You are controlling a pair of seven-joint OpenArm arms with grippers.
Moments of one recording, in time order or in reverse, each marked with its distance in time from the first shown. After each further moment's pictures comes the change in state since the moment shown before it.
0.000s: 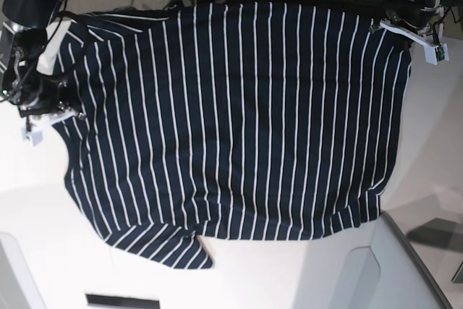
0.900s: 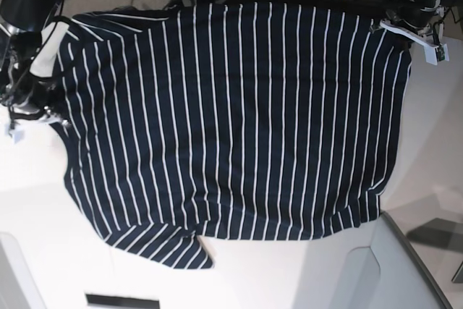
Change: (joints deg) left arm 0.0 0.0 -0.1 0.0 0.0 0.0 0.0; right arm 1.2 0.3 4.6 -0.5 -2.1 -9.2 2.5
